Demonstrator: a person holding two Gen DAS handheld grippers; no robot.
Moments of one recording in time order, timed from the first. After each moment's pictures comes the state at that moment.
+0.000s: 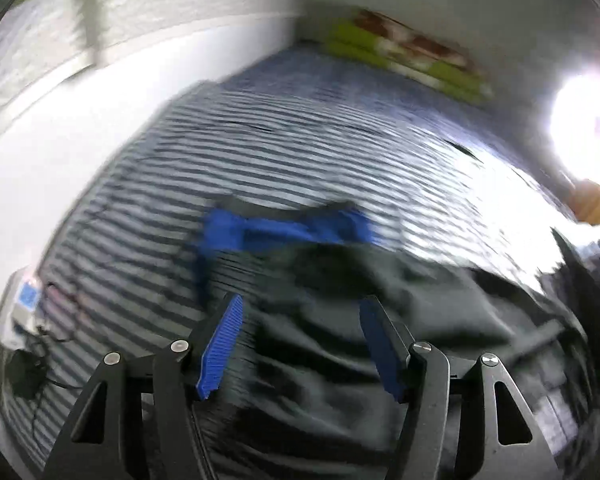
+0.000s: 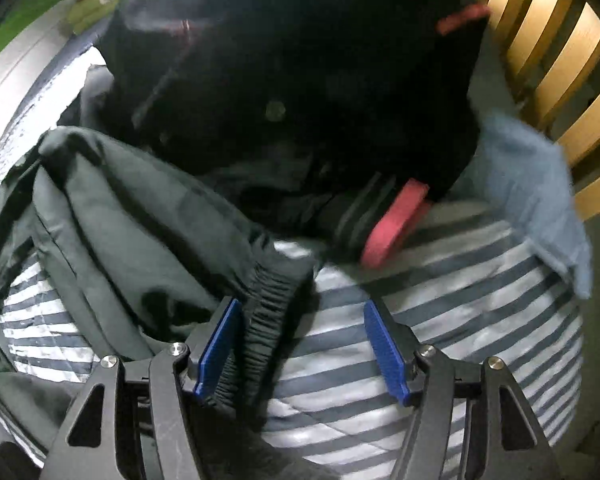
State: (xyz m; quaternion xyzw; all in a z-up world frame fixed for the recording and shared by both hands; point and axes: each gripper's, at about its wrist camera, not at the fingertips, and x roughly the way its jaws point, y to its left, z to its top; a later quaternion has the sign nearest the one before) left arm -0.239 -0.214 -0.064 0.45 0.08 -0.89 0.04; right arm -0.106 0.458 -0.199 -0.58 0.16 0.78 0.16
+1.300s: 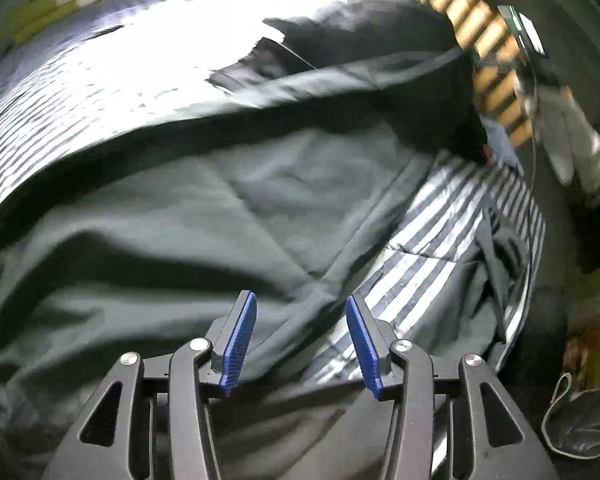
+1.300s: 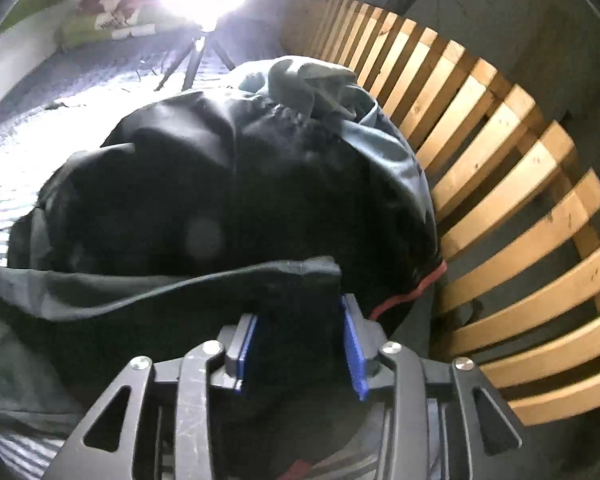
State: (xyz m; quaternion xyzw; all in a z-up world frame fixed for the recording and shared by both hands) left arm -0.184 0.095 -0.110 0.56 -0.06 -0.76 -0.32; right arm -0.229 0.520 -0.081 -0.49 0.00 0.84 0.25
